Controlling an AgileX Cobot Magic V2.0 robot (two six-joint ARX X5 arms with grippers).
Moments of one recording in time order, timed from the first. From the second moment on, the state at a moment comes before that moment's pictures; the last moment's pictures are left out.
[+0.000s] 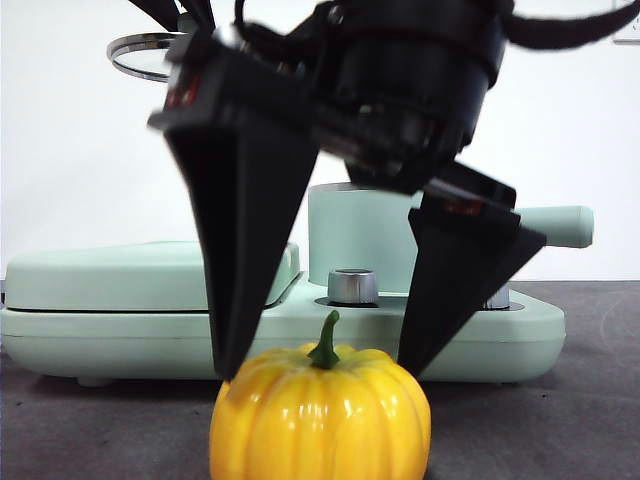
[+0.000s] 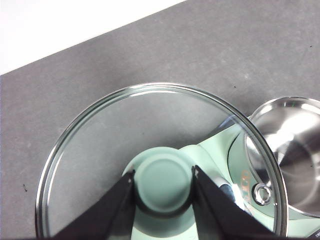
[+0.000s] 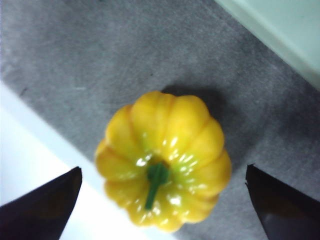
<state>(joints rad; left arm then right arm) -0.39 1.60 1.83 -0.89 0.05 0.11 1.06 1.56 1.04 -0.76 -0.11 0.46</state>
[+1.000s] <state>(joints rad) -0.39 1.60 1.83 -0.89 0.05 0.11 1.08 1.65 1.06 -0.75 -0.11 0.48</state>
